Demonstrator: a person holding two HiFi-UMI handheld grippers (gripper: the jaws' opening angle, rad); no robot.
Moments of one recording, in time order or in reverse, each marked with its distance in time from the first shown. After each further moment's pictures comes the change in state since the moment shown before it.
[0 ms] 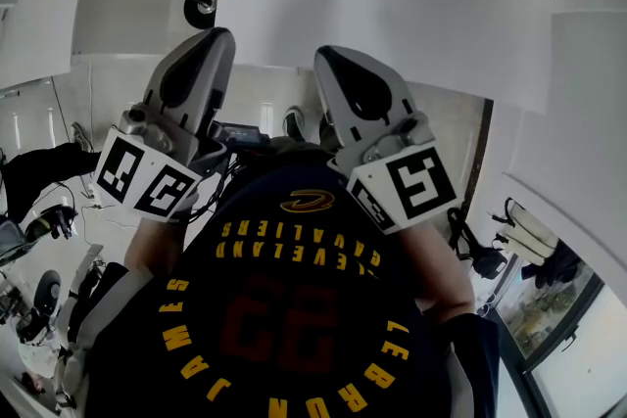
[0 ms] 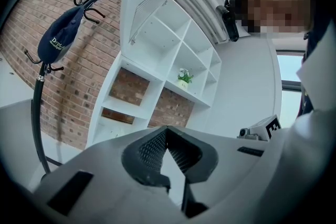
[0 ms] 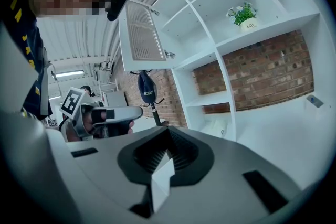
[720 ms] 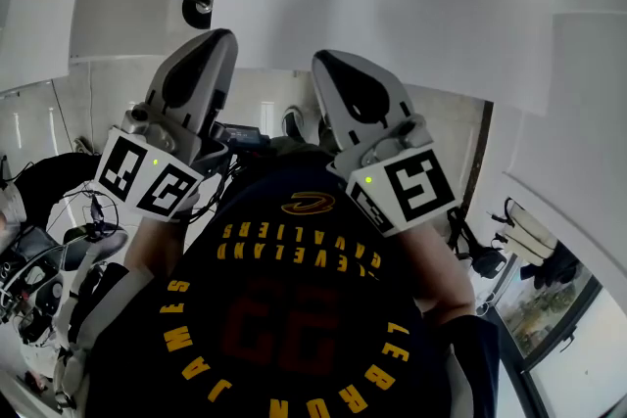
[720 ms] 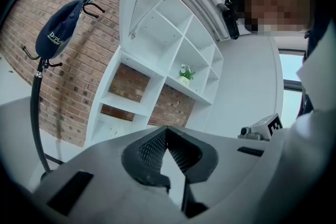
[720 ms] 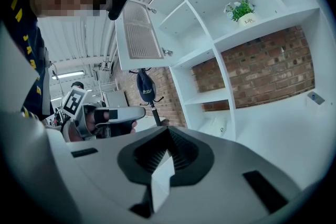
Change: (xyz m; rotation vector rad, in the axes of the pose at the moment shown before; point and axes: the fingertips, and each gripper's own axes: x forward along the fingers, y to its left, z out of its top) left arm 0.020 0.005 -0.009 -0.010 0.033 0.002; right arm 0.005 -0.014 -0.005 0.018 0.020 0.010
